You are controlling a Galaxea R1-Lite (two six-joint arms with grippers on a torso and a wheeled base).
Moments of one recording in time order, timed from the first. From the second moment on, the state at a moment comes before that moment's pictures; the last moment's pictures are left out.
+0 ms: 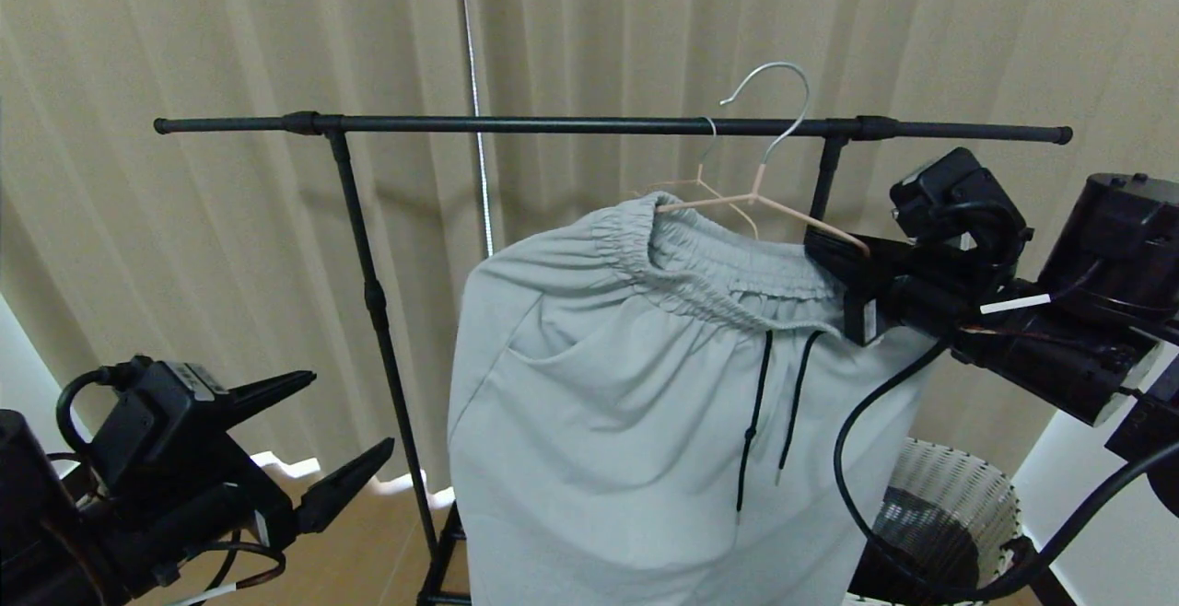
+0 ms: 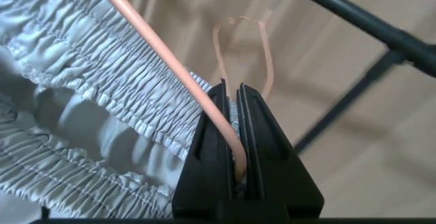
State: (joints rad) left arm -0.12 1.53 -0.05 -1.34 -0.39 0.33; right arm 0.37 1.62 -0.72 -0.84 0.02 -0.34
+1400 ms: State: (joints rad) left arm -0.06 0.79 -0.04 -0.71 -0.26 0.16; right arm 0.31 1.50 -0.71 -0.52 -0.17 -0.34
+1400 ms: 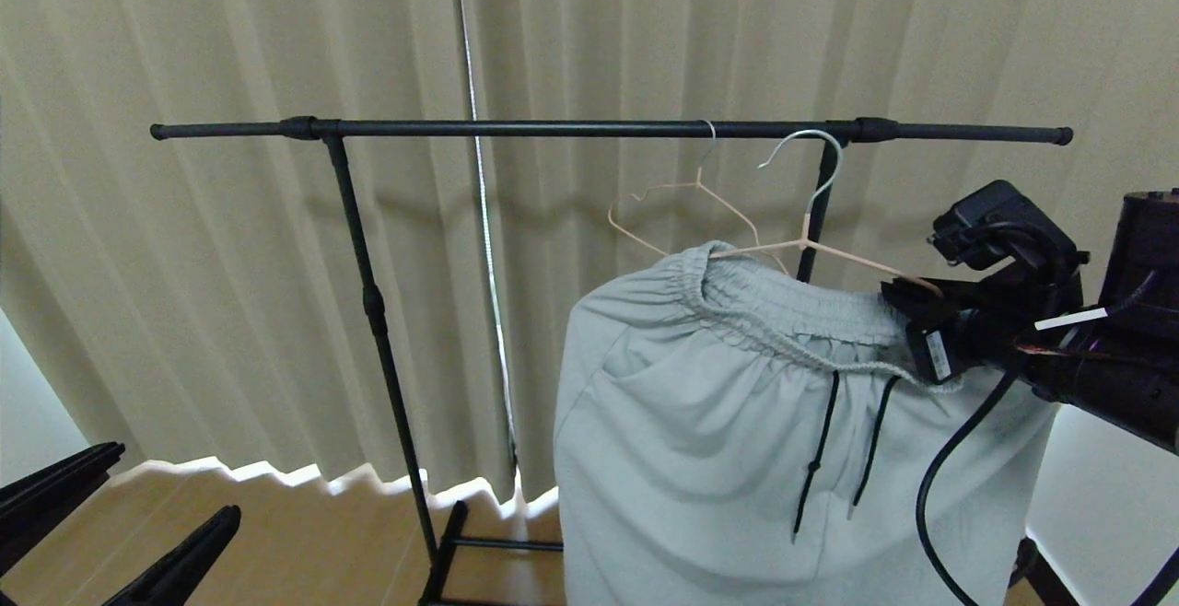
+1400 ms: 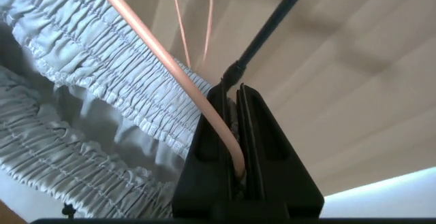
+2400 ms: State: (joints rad) left arm -0.06 0.78 -0.04 -0.71 -0.26 0.14; right arm 0.31 1.54 -0.74 -0.53 -0.29 -0.34
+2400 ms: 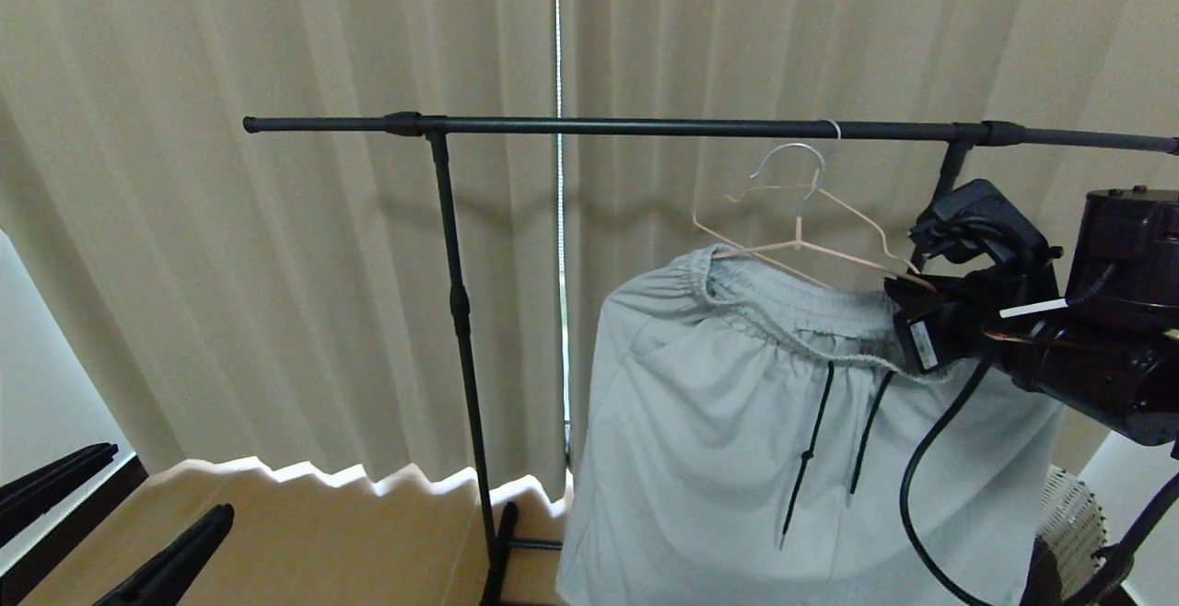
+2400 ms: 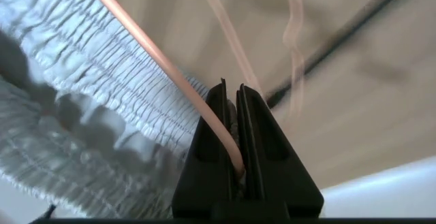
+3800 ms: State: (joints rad) left arm -0.06 0.75 -0.02 -0.71 -0.26 0.14; right arm 0.31 1.52 -0.77 -0.53 -0.33 -0.30
